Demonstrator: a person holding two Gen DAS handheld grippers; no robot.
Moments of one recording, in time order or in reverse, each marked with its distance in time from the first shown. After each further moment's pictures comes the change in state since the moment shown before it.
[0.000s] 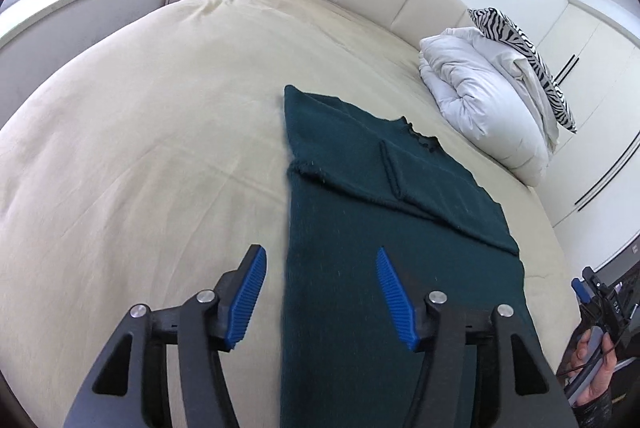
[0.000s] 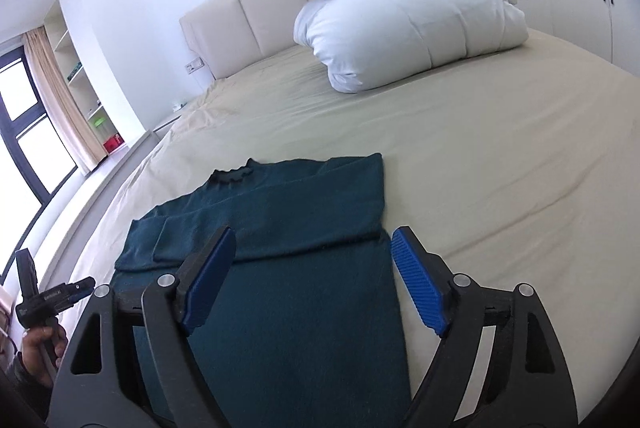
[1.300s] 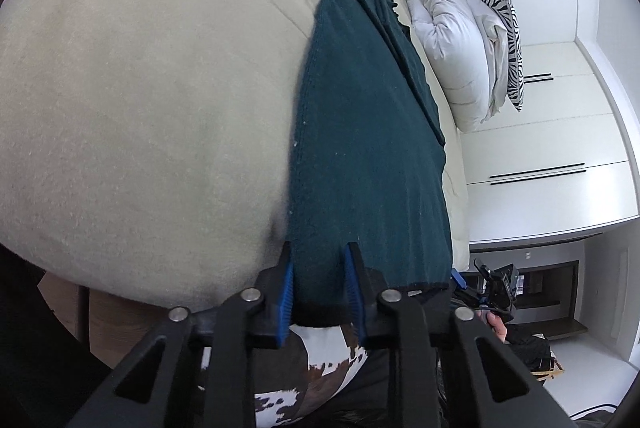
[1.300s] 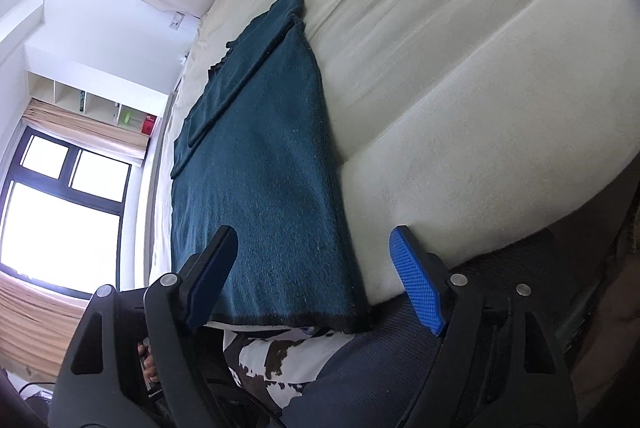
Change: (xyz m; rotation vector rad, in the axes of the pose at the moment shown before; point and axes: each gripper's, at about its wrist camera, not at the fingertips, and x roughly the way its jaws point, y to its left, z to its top) left arm -0.055 0.053 -0.142 -0.311 0.406 -0.341; right arm -0.088 -0.129 -0.142 0.439 0.450 0.196
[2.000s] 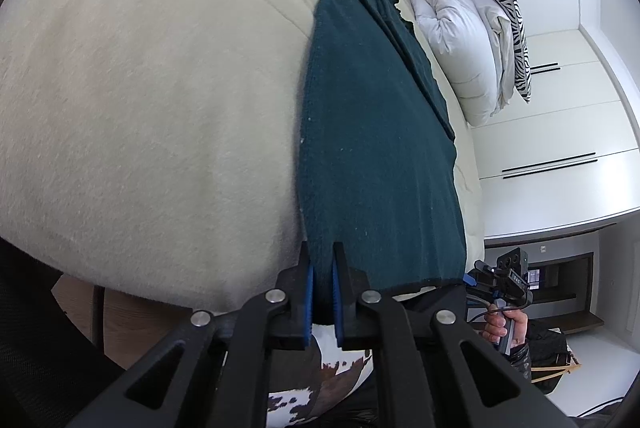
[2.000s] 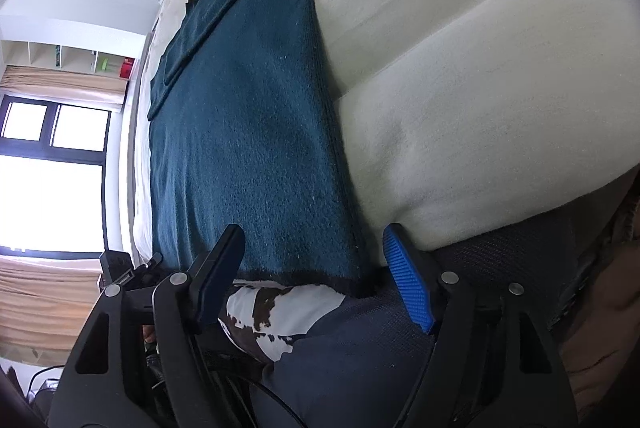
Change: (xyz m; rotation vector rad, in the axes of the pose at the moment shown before) left arm 0.001 -0.004 -0.002 0.035 -0.008 0.047; right arm 0.037 0.014 0.000 -0.023 0.275 -0.071
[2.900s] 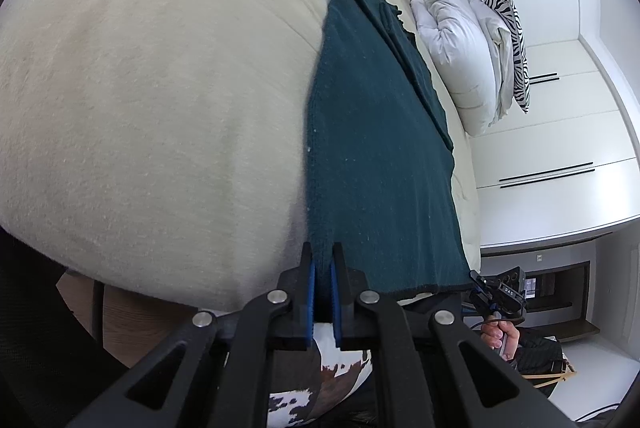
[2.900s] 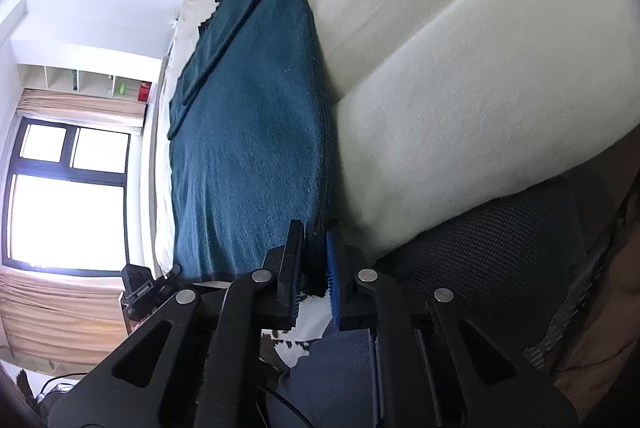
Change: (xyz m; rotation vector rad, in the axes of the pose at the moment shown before) left arm -0.012 0.013 0.001 -0.018 -0.024 -0.012; right arm -0.015 -0.015 -0.015 0.051 -0.133 0.117
